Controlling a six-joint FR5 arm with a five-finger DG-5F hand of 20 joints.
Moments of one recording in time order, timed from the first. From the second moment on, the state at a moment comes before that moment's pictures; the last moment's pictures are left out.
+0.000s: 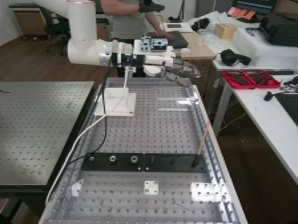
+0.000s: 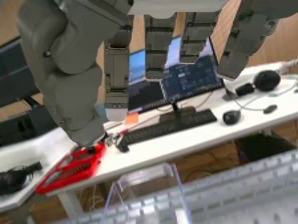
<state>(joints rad) 1.83 -1.97 -1.69 -2.72 -1.31 -0.45</state>
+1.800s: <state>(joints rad) 1.69 -1.66 -1.78 -2.84 -1.37 -0.74</state>
